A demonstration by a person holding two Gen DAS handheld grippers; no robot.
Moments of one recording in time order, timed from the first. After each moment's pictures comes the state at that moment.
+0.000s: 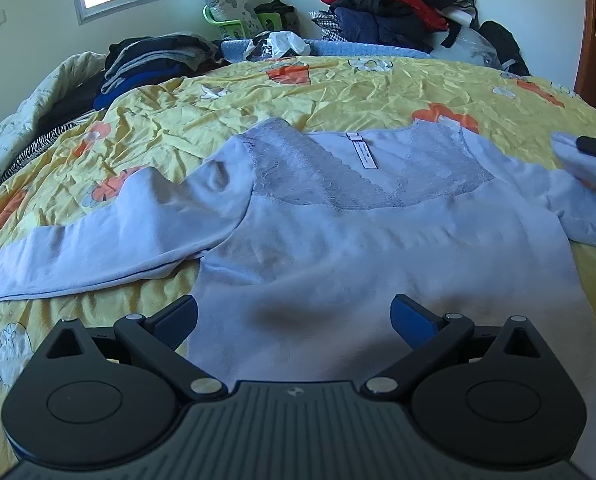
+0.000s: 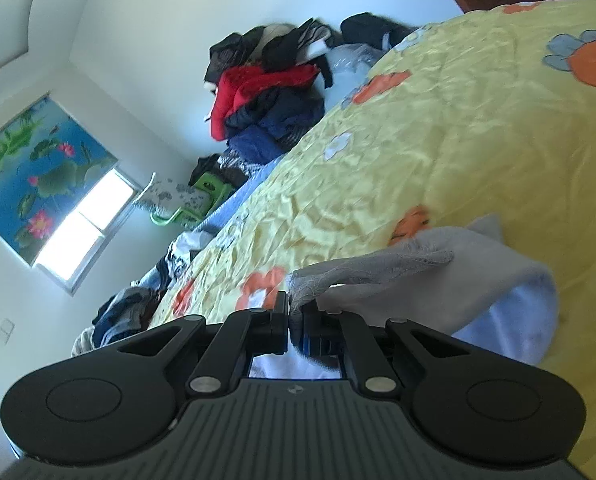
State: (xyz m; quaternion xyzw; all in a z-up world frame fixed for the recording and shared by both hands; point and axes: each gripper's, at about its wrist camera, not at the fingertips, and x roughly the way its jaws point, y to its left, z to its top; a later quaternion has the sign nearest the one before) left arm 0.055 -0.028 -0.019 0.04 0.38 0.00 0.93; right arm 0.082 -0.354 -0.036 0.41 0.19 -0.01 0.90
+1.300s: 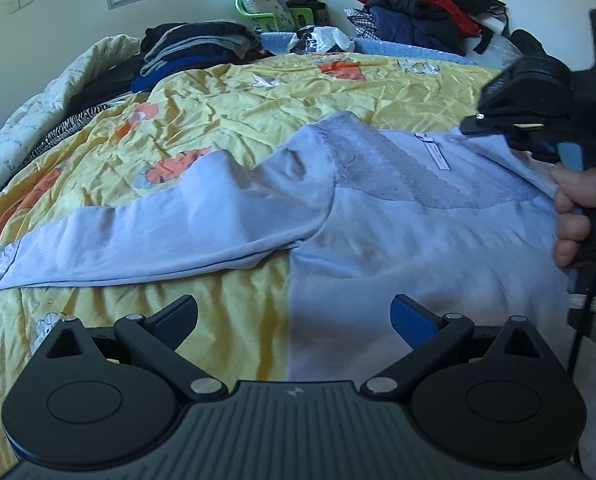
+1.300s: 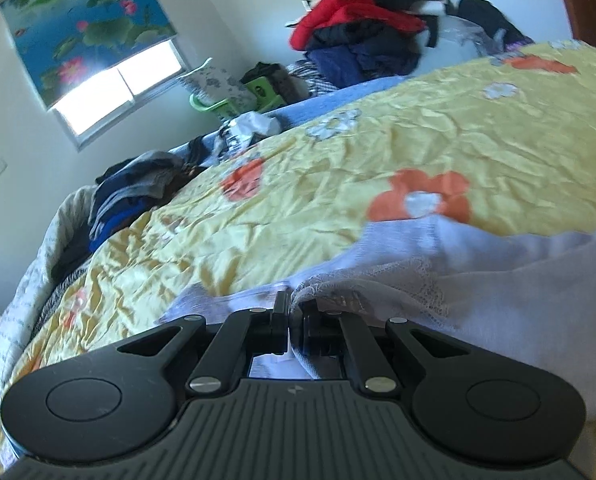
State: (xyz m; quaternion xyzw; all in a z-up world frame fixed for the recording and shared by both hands) left arm 0.056 0.032 -0.020 0.03 0.38 0.04 0.92; right arm 0.162 -0.157 -0.017 0.22 0.28 0.06 0.93
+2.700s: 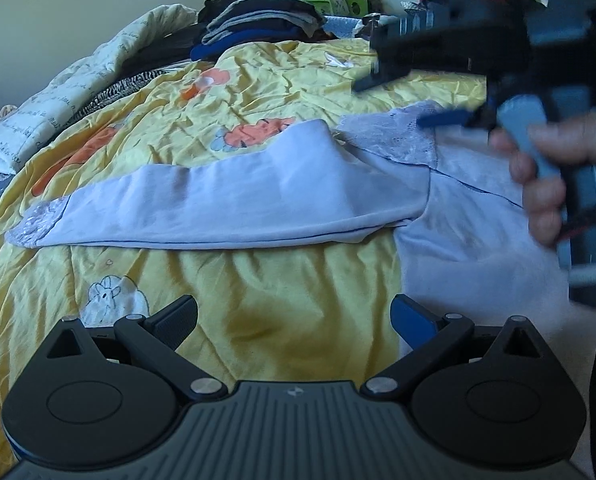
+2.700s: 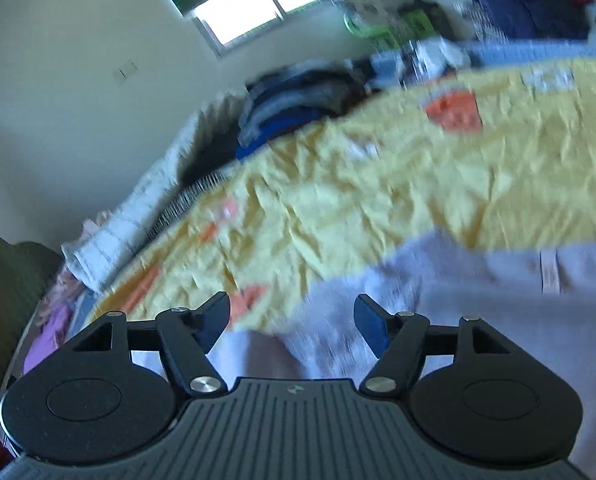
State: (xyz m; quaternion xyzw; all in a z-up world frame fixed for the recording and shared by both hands) left arm 0.047 0.087 -0.028 -0.01 0.40 0.11 0.91; right arm 0.196 -0.032 -0.005 0.17 0.34 0.29 0.88
